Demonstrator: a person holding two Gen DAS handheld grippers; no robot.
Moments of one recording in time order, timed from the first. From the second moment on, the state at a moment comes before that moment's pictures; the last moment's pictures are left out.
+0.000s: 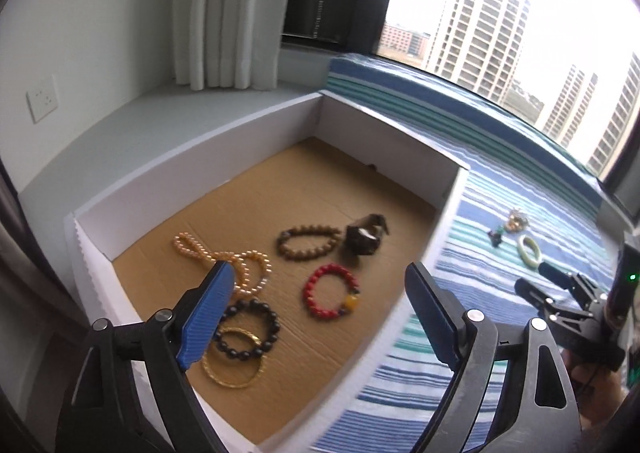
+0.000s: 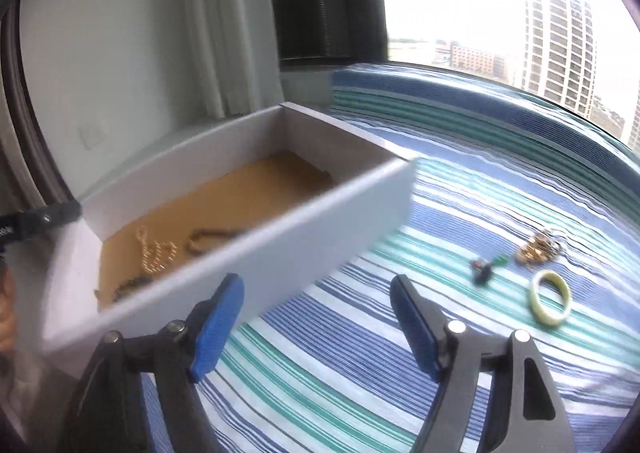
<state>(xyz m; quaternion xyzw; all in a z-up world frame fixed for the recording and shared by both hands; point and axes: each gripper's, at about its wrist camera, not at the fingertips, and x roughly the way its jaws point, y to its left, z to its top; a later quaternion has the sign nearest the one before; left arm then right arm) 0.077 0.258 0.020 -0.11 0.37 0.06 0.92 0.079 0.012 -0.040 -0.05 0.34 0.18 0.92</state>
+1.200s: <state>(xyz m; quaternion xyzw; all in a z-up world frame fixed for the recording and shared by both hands) 0.123 0.046 -0.113 -0.01 0.47 -0.05 0.88 0.019 -0.266 -0.138 0.03 0.42 -0.09 0.90</state>
